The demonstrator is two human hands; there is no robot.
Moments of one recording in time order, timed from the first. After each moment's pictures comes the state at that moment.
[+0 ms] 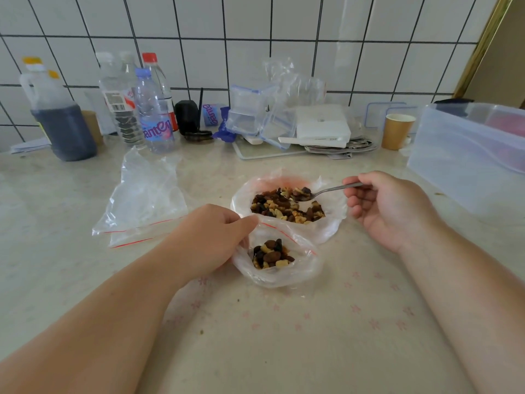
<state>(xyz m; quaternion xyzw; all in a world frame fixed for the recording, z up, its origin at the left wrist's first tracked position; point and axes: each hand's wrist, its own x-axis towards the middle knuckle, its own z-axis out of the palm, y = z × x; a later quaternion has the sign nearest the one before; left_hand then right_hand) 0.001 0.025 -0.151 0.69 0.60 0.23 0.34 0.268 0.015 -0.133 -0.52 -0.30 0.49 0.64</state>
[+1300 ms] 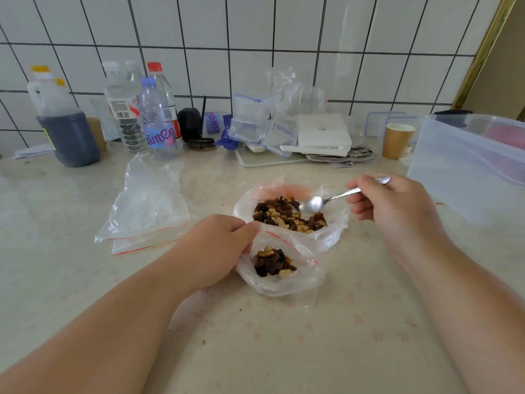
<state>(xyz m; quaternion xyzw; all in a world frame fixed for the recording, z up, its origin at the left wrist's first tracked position) 0.002 0.027 -0.157 0.71 0.58 0.22 0.33 0.267 -0.001 -0.131 -0.61 -0.47 0.24 0.59</state>
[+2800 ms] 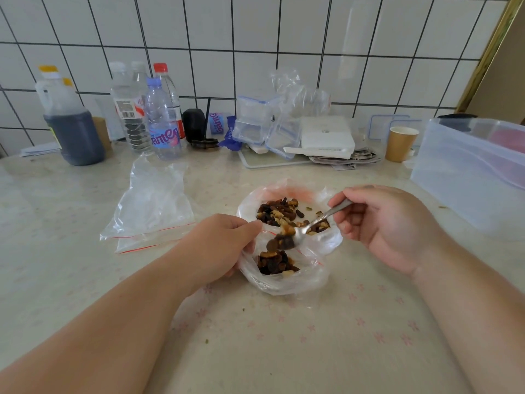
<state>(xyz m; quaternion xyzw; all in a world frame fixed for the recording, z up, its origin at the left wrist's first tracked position) 0.004 0.025 -0.152 0.67 0.58 0.25 0.40 0.252 -0.008 -0.121 -0.44 -0.46 0.53 0.56</state>
